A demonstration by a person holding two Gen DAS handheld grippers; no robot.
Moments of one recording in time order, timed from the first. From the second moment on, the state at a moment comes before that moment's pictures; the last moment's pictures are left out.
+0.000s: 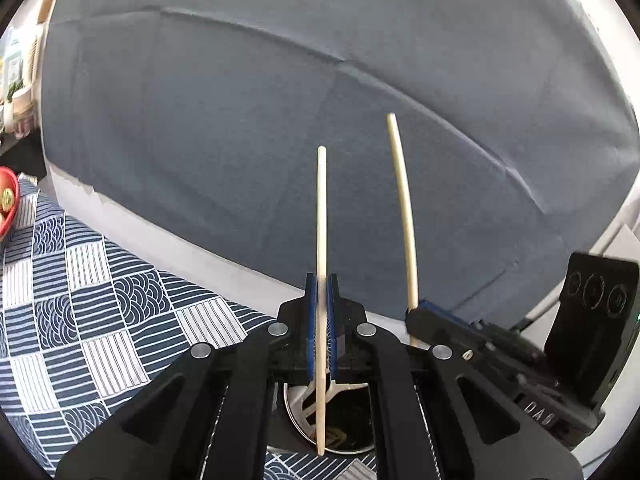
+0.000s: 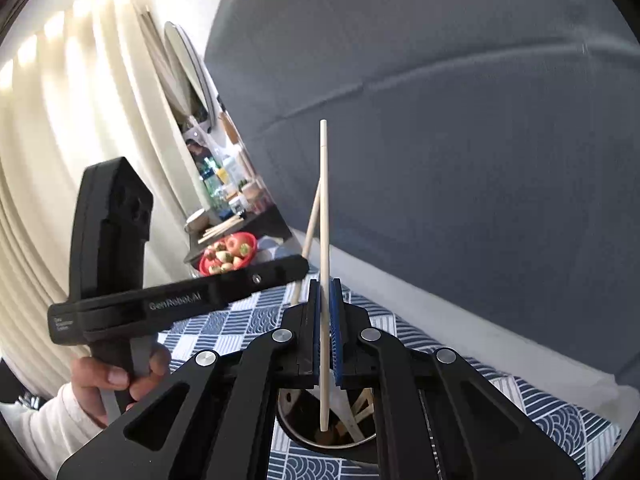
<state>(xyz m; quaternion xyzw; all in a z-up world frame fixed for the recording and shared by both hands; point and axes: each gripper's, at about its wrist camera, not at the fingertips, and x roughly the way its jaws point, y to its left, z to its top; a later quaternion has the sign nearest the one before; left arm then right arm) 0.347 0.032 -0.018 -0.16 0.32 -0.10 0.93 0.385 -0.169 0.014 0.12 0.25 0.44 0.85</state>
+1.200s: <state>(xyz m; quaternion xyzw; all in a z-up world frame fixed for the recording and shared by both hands) 0.253 0.032 0.001 -0.03 0.24 -0.06 0.97 0.327 -0.153 0.011 0.02 0.26 0.36 0.90</state>
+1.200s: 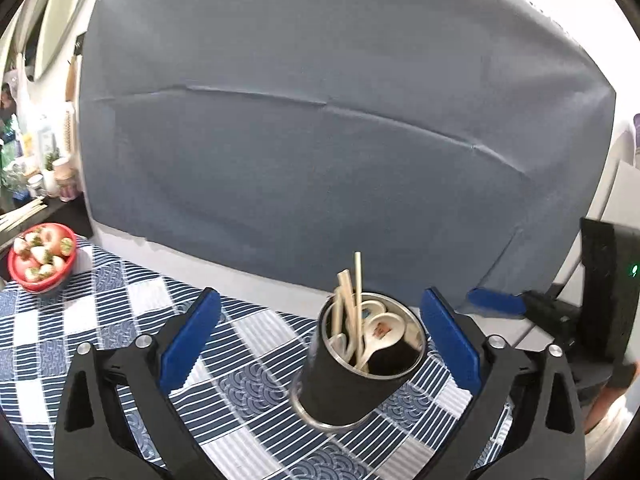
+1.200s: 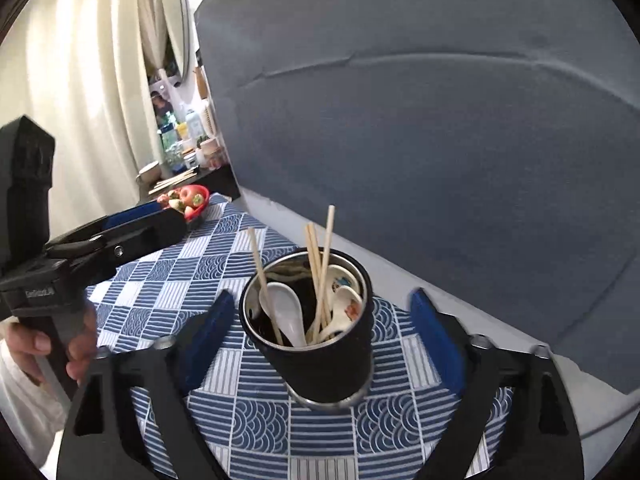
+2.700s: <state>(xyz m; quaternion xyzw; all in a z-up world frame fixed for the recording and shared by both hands) 0.014 0.031 0.008 -0.01 0.32 0.08 0.94 0.107 -0.262 0.010 -0.01 0.32 0.29 0.90</state>
